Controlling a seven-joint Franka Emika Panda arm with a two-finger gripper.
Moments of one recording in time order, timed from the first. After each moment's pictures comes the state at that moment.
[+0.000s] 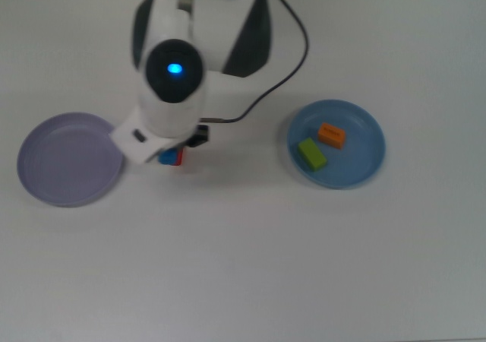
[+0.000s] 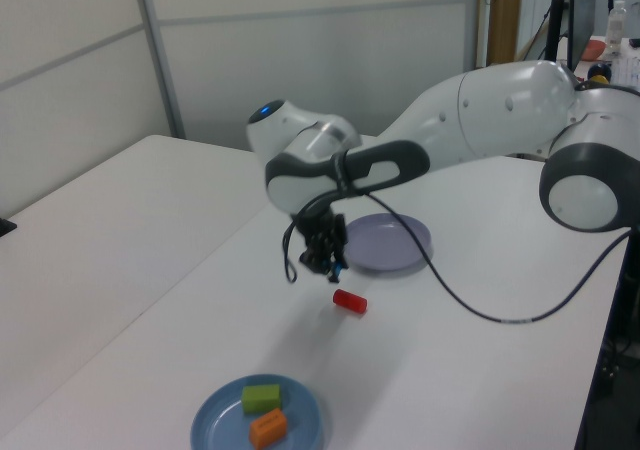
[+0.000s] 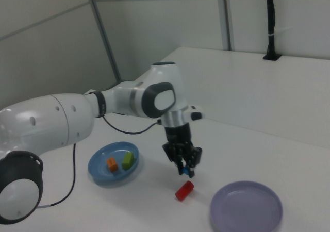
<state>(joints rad) 0.11 0.57 -0.19 -1.39 -0.07 1.75 -0.04</state>
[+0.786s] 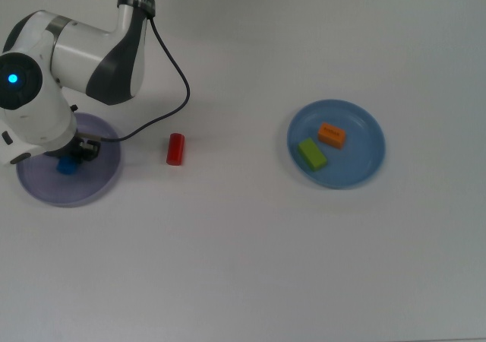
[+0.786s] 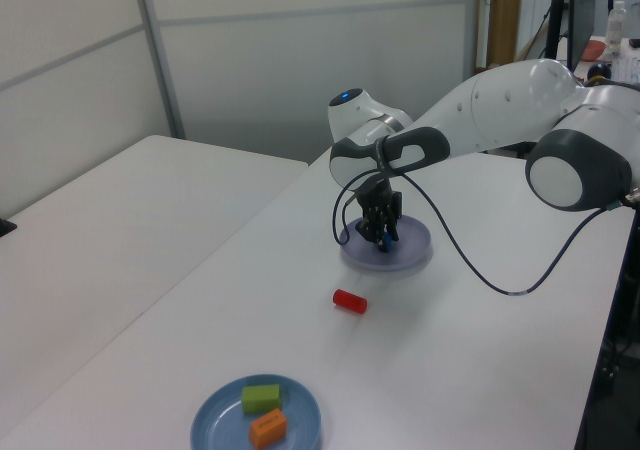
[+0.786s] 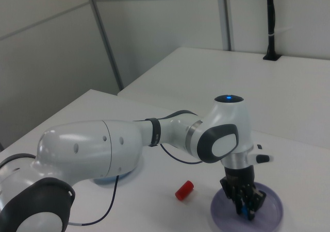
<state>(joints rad) -0.16 0.67 -0.19 -1.40 -0.07 1.94 -0.11</state>
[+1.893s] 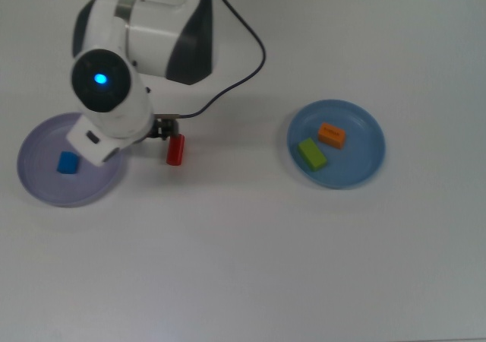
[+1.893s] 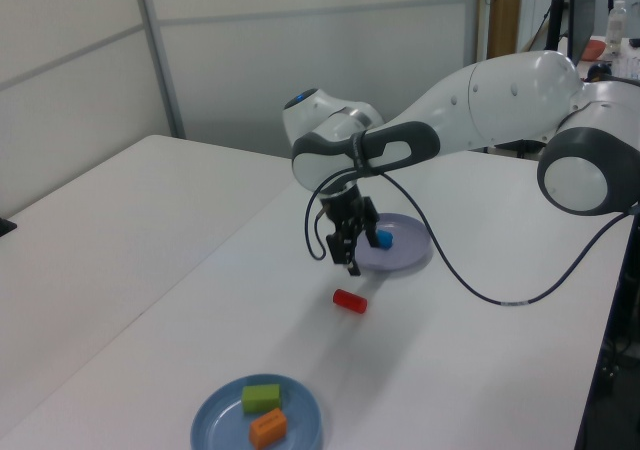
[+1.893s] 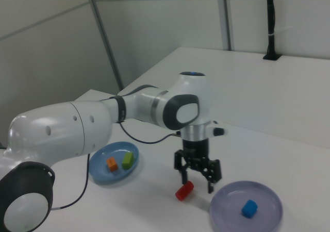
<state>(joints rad) -0.02 0.59 -0.11 -1.39 -0.05 1.69 -0.15</state>
